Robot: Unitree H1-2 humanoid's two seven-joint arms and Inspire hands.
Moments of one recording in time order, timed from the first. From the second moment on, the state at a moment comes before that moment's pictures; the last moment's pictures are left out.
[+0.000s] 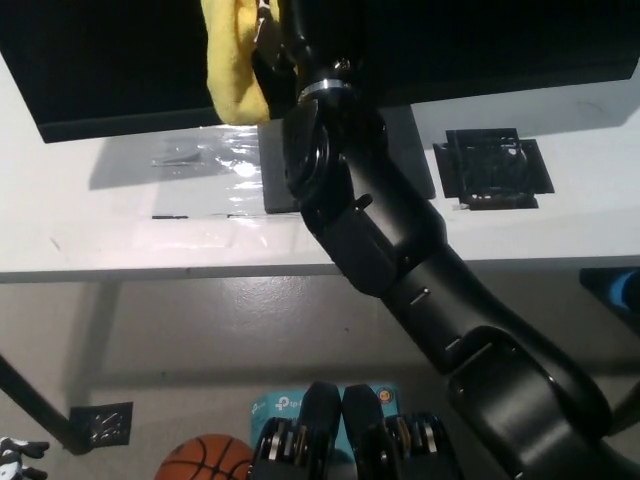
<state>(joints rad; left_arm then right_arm) 0.29 0.40 0.27 -0.24 -0.16 0.31 -0.16 -1.18 0.15 0.34 0.71 -0.79 0.47 -0.31</state>
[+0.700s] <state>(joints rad) 0.30 0.40 0.28 -0.24 -0.16 0.30 -0.16 -1.03 -0.02 0.28 0.66 -0.81 0.46 -0.28</state>
